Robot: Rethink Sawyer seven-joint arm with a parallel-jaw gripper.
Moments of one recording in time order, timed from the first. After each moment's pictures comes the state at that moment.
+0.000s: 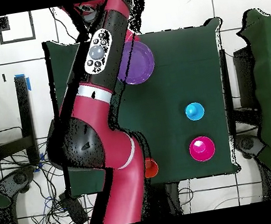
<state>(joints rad) -0.29 0.27 -2.32 0.14 2.06 1.54 1.18</state>
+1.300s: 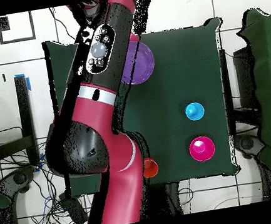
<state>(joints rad) -0.28 0.23 -2.16 0.14 1.89 1.54 1.18</state>
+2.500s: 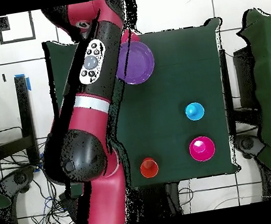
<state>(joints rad) -0.15 0.31 -1.80 0.19 1.47 1.53 1.18</state>
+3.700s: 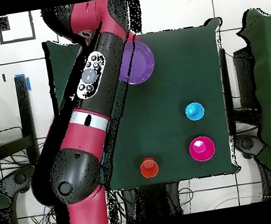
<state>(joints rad) -0.01 0.24 -1.42 0.37 1.11 1.48 1.18</state>
